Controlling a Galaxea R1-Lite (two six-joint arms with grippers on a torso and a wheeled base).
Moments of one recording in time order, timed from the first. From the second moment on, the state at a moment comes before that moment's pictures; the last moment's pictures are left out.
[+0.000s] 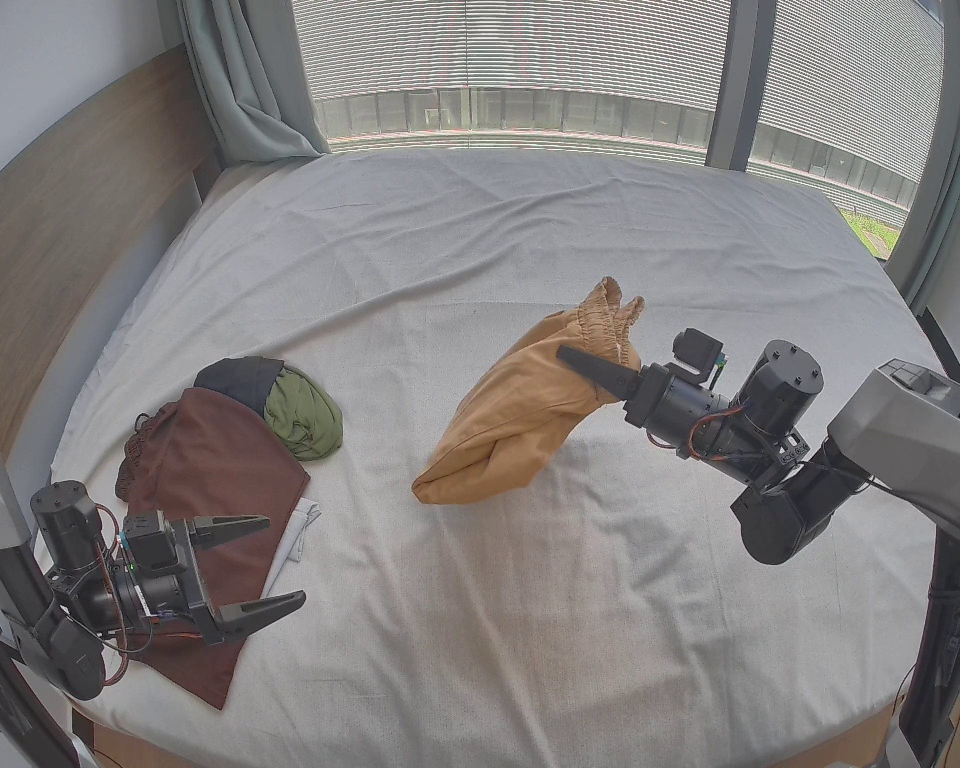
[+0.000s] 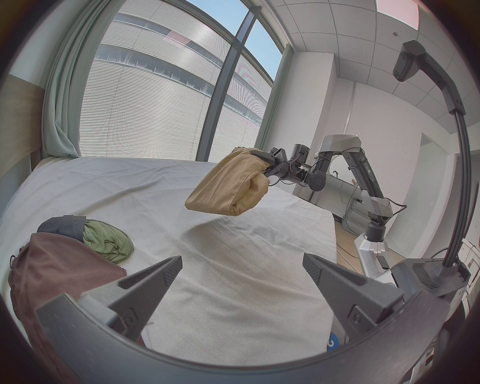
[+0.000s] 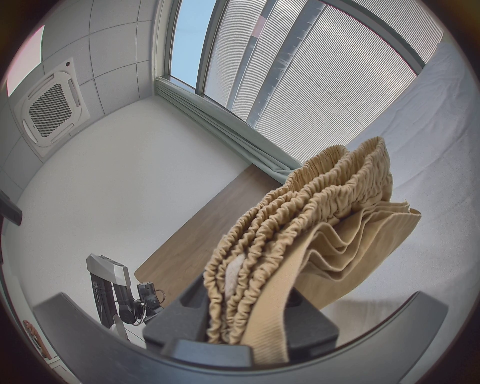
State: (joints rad) left arm 0.05 1.88 -0.09 -1.52 -1.00 0.20; right arm 0.40 2.21 -0.96 -1.54 0.62 0.71
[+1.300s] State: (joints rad) left arm 0.05 1.89 -0.09 -1.52 -1.00 0.20; right arm 0.33 2.50 -1.43 -1.51 0.66 0.83
